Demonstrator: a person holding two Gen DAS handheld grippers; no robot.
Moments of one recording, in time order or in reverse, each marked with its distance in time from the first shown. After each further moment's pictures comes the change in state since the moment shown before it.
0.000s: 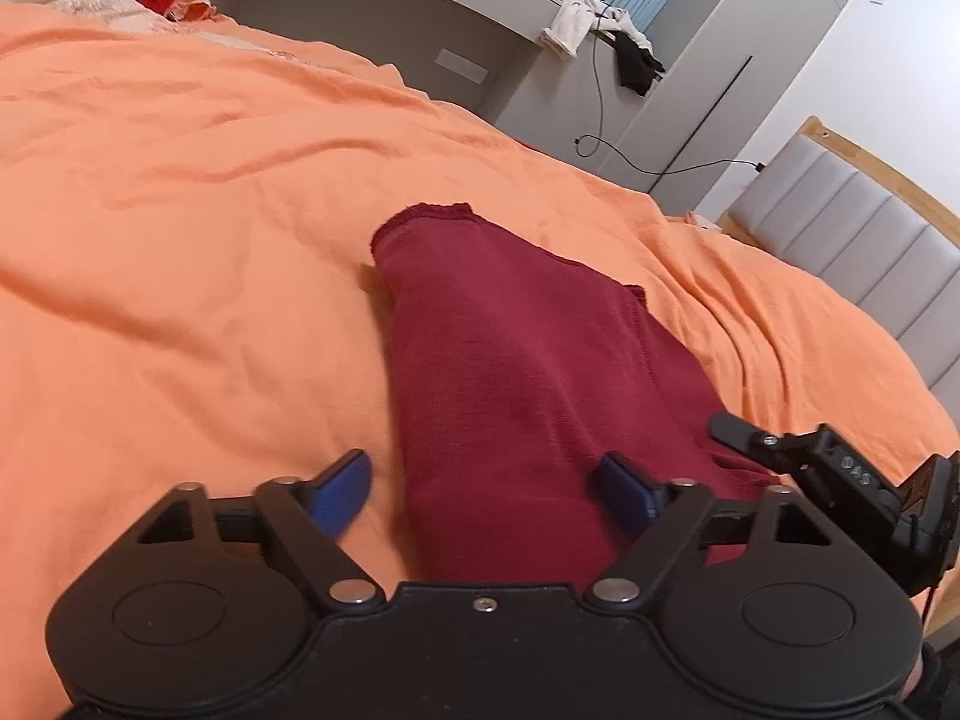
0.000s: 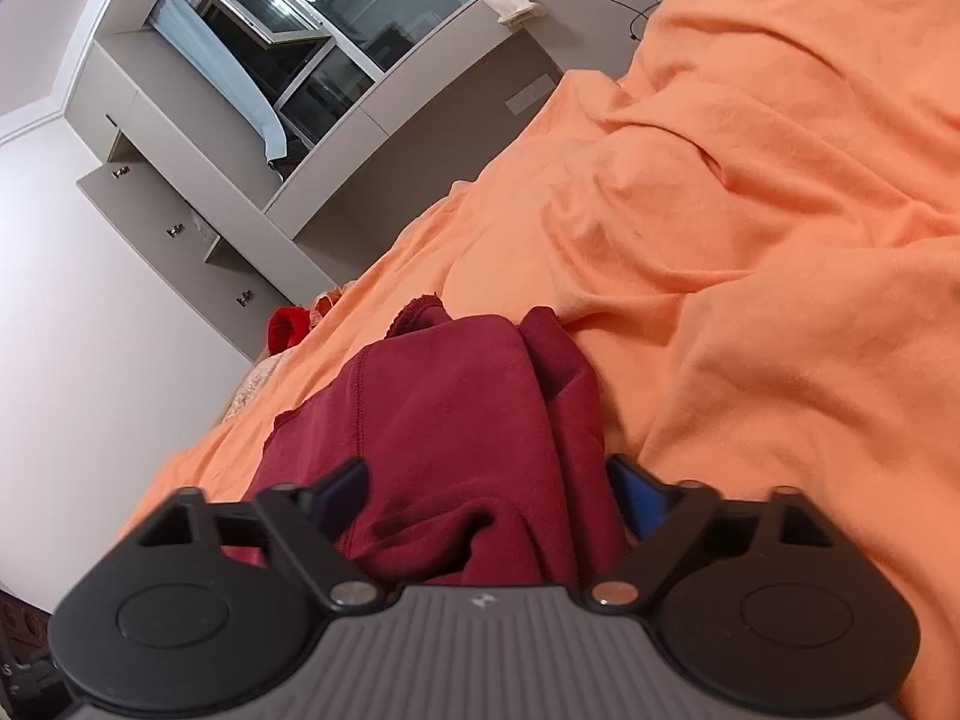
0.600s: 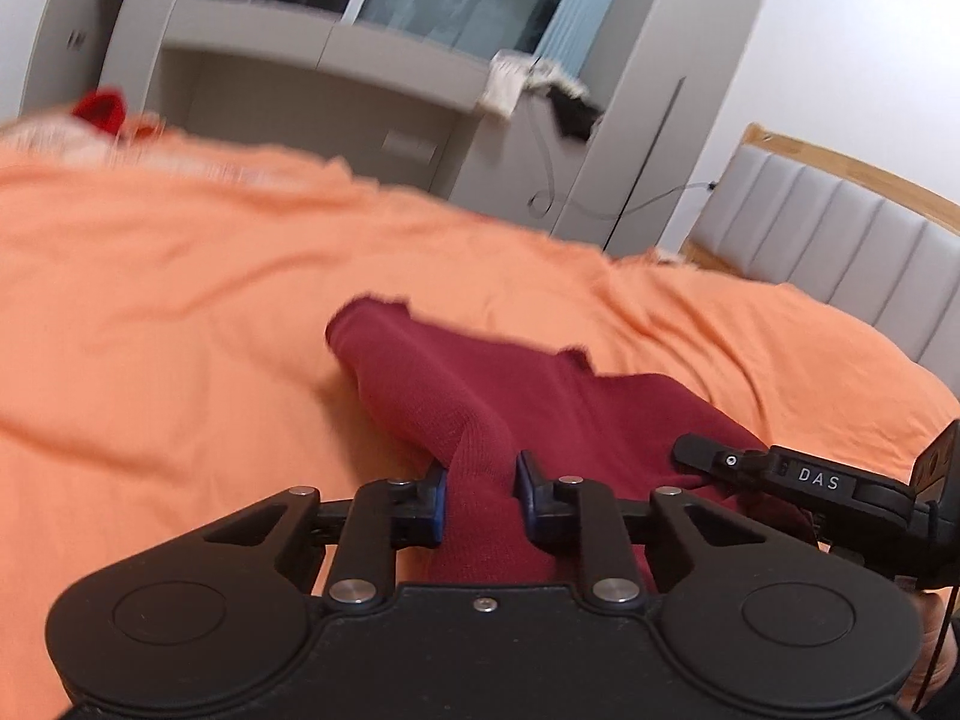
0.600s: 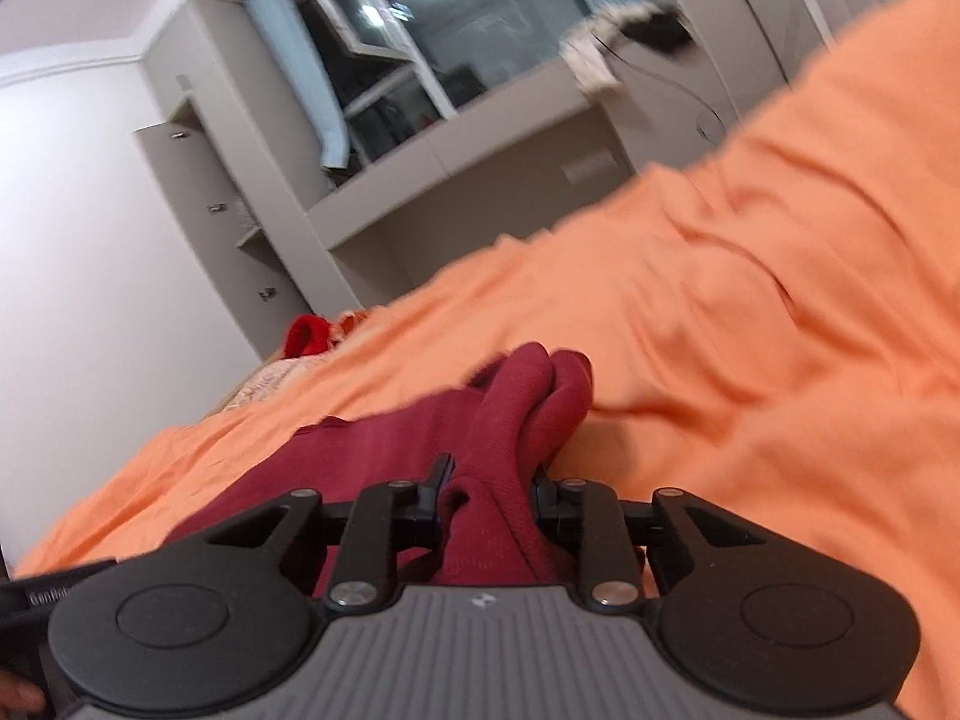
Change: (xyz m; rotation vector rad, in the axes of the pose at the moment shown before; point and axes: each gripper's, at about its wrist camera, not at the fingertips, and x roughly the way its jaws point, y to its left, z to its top) left arm -0.023 -0.034 0.007 0.207 -0.179 0.000; right arm -0.026 0.052 -0.004 -0.255 -0.132 0.005
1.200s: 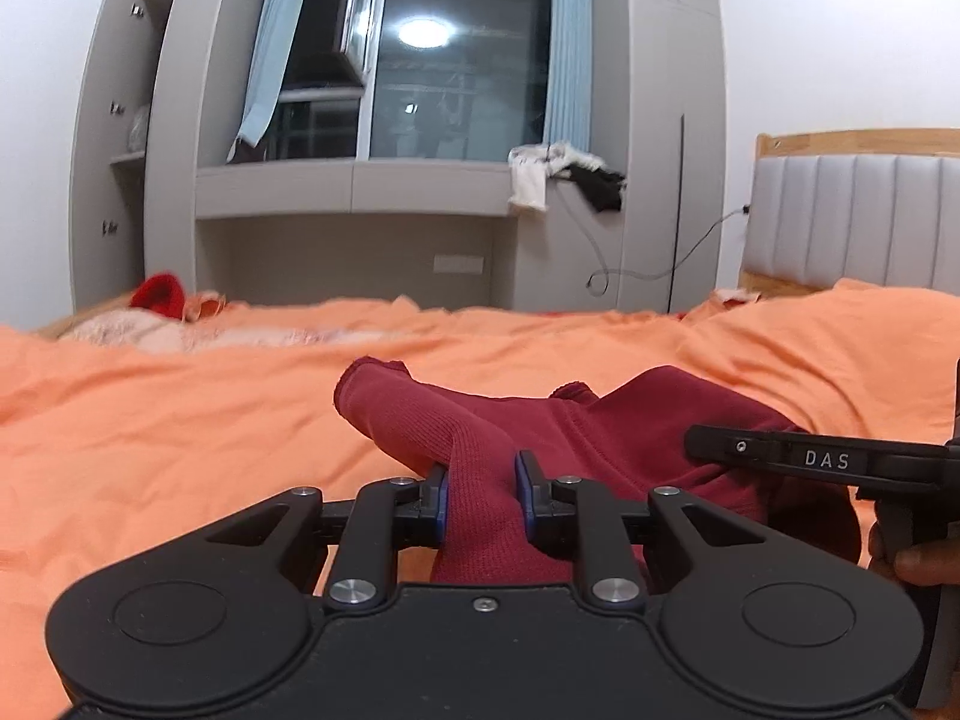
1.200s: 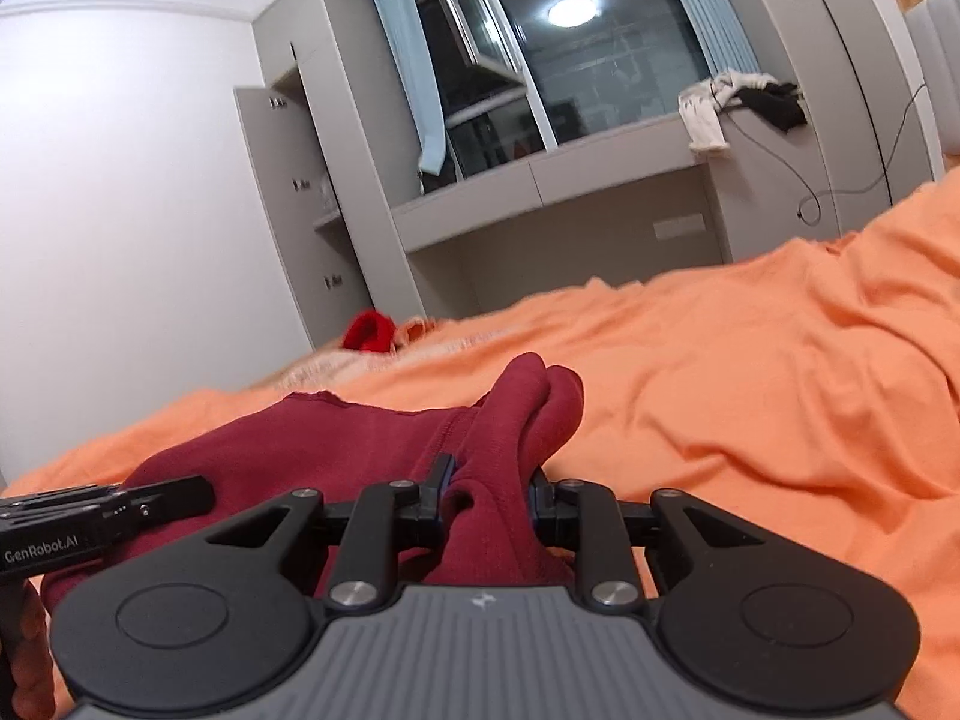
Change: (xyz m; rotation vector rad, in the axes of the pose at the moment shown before) left arm -0.047 0.017 0.013 0.246 -0.172 0.200; right arm 0.042 0.080 -0.011 -0.191 -0.037 0.066
